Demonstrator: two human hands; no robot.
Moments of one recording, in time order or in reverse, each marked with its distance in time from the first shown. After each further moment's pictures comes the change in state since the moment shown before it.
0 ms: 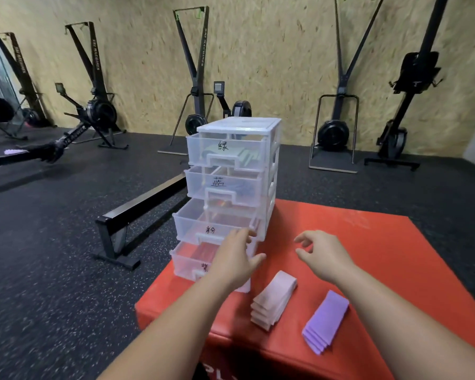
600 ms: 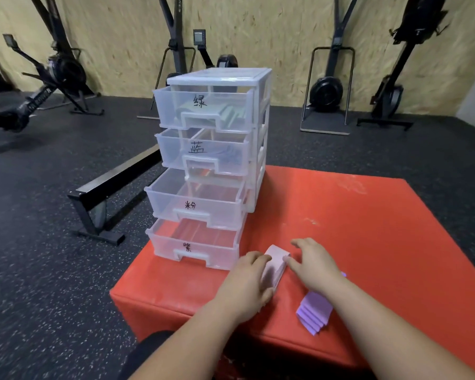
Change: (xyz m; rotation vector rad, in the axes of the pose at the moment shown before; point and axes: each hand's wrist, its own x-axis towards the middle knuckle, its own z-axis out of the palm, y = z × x) left_hand -0.045 -0.041 0.107 0.096 -0.311 0.153; right_hand -0.014 0.059 0.104 -0.030 -0.143 0.130
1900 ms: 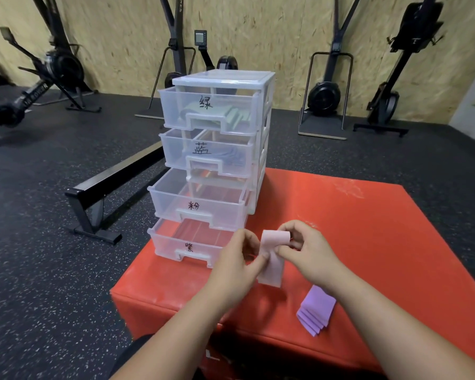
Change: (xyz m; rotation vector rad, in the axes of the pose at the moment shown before) left_hand -0.002 0.019 -0.052 -0.635 0.315 -0.114; right_hand -0.033 -0.059 -0.056 0.792 -0.021 -0.135
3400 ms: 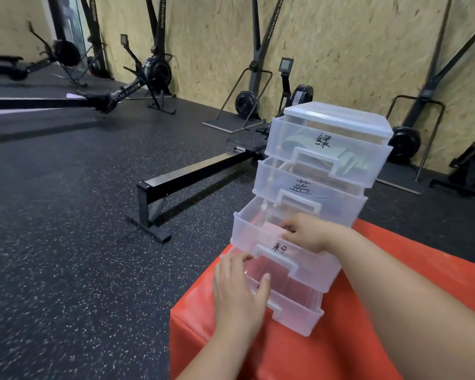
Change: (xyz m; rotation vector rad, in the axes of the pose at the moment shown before) left_hand 0.014 -0.076 -0.111 0.437 0.602 -0.097; right_hand 0.219 -0.103 0.134 -1.013 -0.548 -0.151
